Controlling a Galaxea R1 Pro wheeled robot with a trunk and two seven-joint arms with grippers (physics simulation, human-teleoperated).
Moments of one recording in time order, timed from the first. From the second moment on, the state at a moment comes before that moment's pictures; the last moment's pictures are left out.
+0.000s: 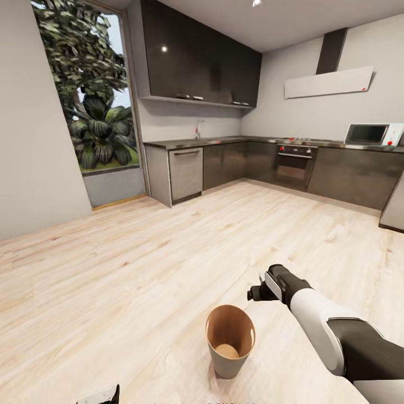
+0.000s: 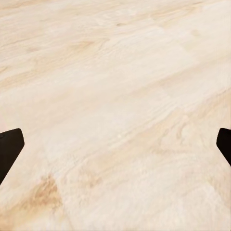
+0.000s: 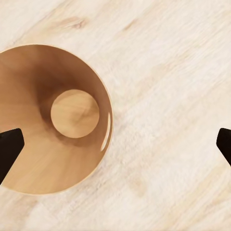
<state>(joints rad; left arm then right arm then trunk) 0.06 0.05 -0.01 -0.94 0.22 -0.22 0.15 -1.03 0.01 0.00 -0.19 0.05 0.75 0.04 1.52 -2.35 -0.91</state>
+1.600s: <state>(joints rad) 0.06 0.05 -0.01 -0.94 0.22 -0.22 0.15 -1.03 0.01 0.00 -0.19 0.05 0.75 0.04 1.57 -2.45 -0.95</state>
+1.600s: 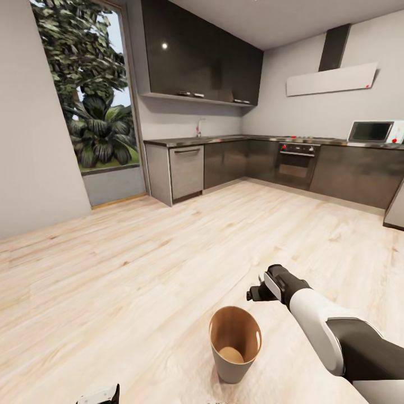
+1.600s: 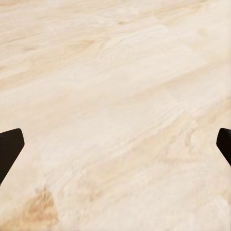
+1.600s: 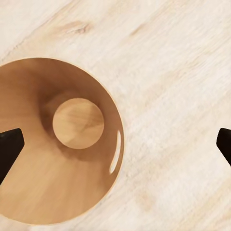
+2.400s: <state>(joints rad) 0.06 0.05 -0.01 -0.94 0.22 -0.22 0.15 -1.03 0.01 0.00 -0.19 0.05 0.75 0.04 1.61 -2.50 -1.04</state>
